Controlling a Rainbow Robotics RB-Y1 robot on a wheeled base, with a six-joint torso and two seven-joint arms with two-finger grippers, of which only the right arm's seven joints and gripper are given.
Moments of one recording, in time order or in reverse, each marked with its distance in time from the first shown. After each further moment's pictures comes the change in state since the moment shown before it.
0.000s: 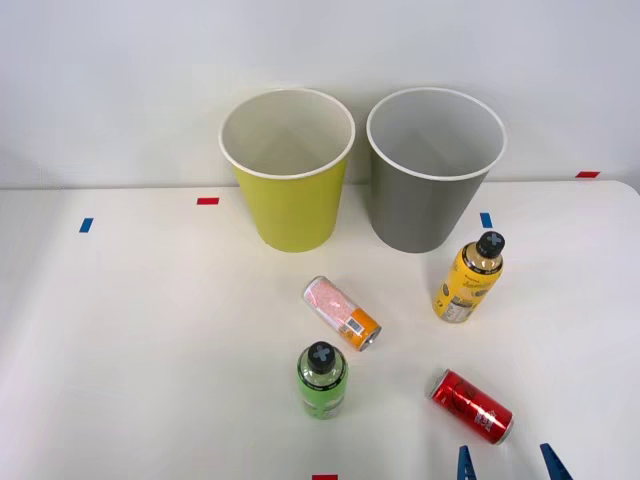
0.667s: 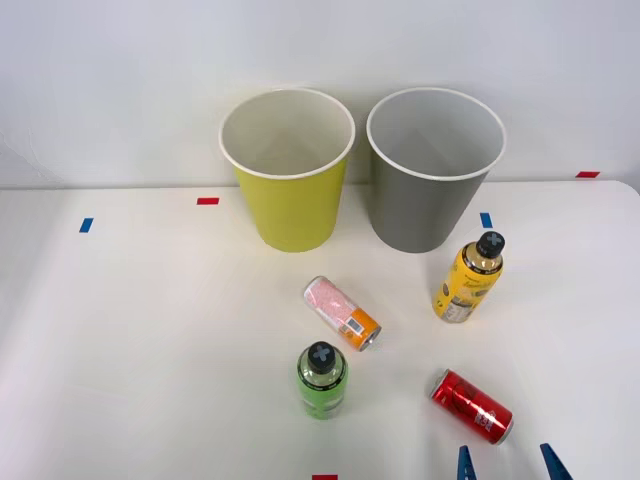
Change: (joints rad) arm 0.000 0.000 0.000 0.000 0.000 0.000 0.000
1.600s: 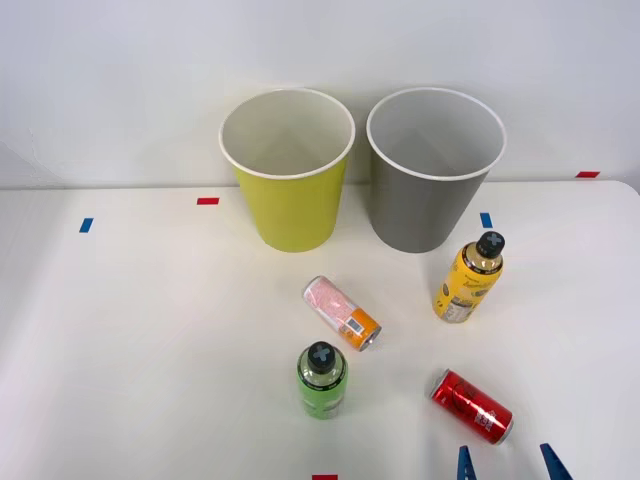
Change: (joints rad) arm 0.000 0.000 0.000 0.000 0.000 0.000 0.000
